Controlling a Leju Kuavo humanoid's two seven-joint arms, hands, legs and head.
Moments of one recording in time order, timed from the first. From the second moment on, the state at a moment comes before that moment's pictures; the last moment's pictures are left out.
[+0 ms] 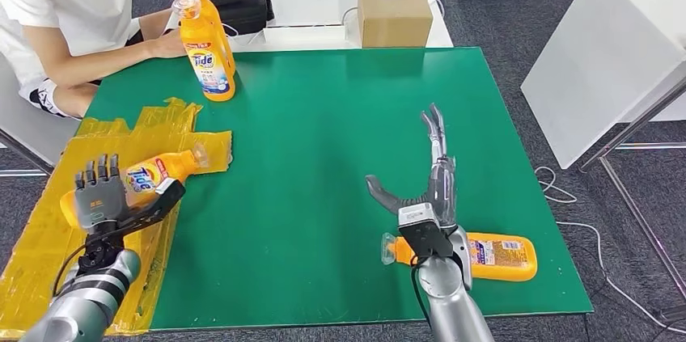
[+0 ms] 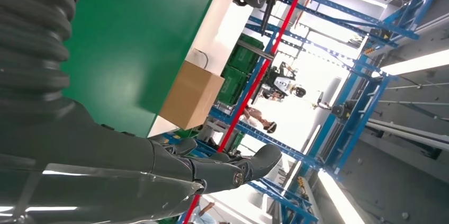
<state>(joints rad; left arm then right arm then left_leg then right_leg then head) -0.50 0.11 0.17 -0.54 -1.36 0.70 -0.01 -0.15 0.22 0.21 -1.43 0.45 -0.31 -0.47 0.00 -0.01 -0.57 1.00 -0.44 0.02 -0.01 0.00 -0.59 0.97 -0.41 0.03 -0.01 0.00</state>
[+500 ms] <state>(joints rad) -0.49 -0.08 0.42 -0.63 -0.71 0.37 -0.59 -0.11 0.21 0.20 -1.45 0.47 -0.27 -0.48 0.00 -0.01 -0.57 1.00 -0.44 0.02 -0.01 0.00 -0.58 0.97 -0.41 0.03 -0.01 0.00</state>
